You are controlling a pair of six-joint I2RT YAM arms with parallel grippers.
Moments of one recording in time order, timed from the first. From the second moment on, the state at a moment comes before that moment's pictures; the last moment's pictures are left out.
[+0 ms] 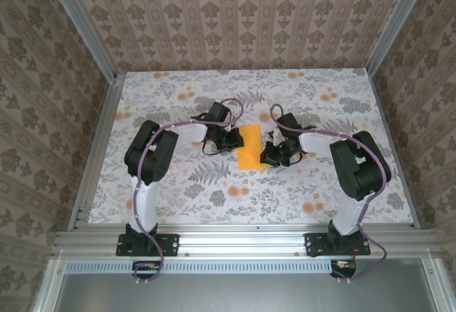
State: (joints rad) left arm -0.60 2.09 1.31 -0.28 0.52 -0.71; right arm 0.35 1.80 0.99 -0.43 -0.55 0.58
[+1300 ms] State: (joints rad) left arm -0.60 2.10 1.32 -0.29 0.52 -0.69; right arm 0.24 1.73 0.79 -0.33 -0.67 0.55
